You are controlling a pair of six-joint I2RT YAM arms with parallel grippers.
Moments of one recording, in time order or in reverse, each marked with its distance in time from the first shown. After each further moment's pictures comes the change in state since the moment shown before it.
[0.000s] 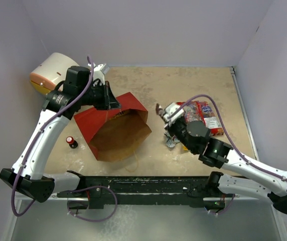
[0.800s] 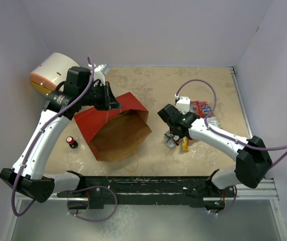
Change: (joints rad) left arm 0.000 -0.002 -0.019 0.015 0.000 -0.002; right arm -0.263 0.565 0.266 -0.731 0.418 1.107
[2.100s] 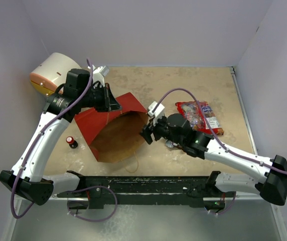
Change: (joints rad) left arm 0.000 -0.028 -0.045 0.032 0.022 -0.042; right arm 0.170 -0.305 -0.220 0.698 -0.583 -0.701
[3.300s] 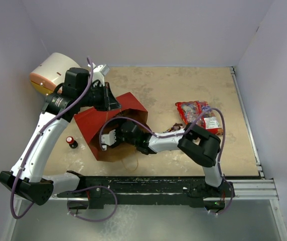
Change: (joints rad) left arm 0.000 0.000 0.023 -0.002 -0.002 0.061; right arm 0.161 0.819 0.259 0.578 -0.013 -1.091
